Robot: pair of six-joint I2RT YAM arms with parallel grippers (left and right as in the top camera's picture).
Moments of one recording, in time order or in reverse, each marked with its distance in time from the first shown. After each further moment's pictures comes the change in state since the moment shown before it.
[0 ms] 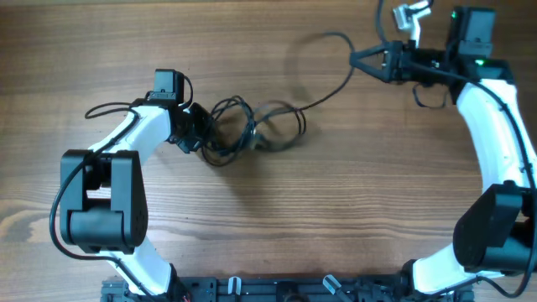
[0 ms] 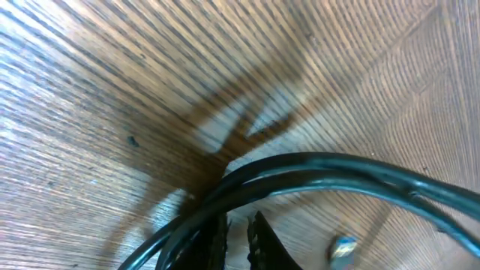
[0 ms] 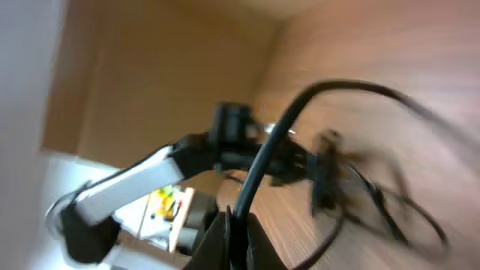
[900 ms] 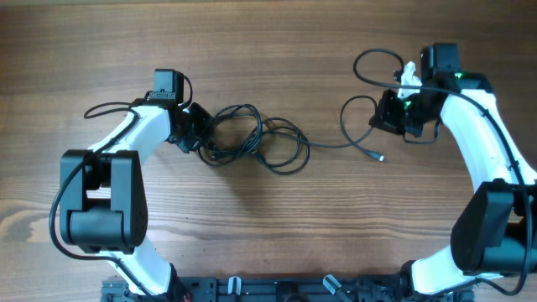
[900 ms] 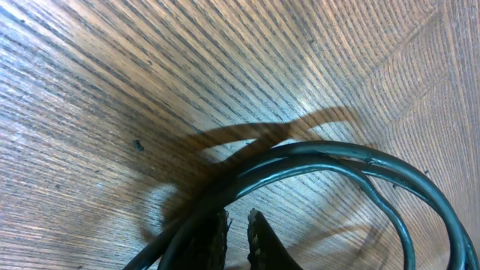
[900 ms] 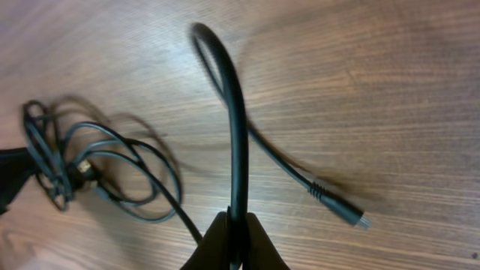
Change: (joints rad) left arm 0.001 0.000 0.000 0.000 -0.004 0.000; right arm 0.058 -0.011 -0.164 -0.296 0.935 0.016
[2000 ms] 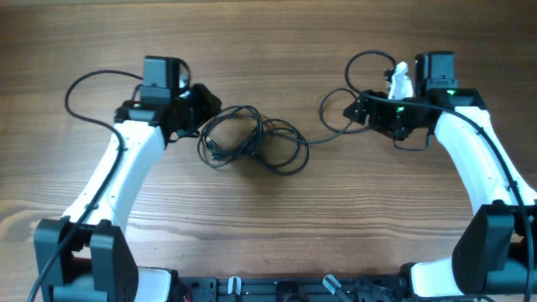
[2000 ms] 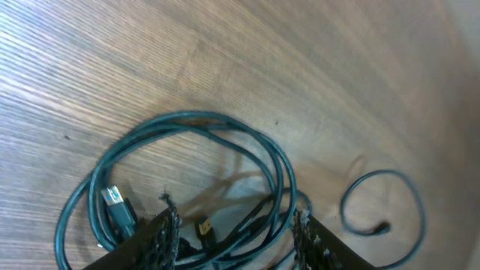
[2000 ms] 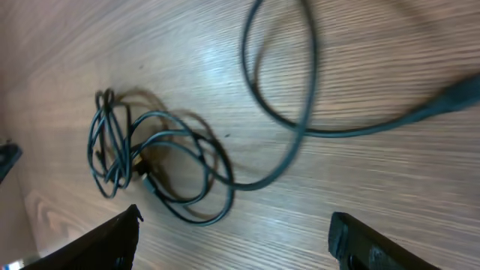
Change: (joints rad) left arm -0.097 -0.302 0.020 -0.024 -0.092 0.151; right arm 0.071 -0.100 -0.097 0.161 -0.127 0.029
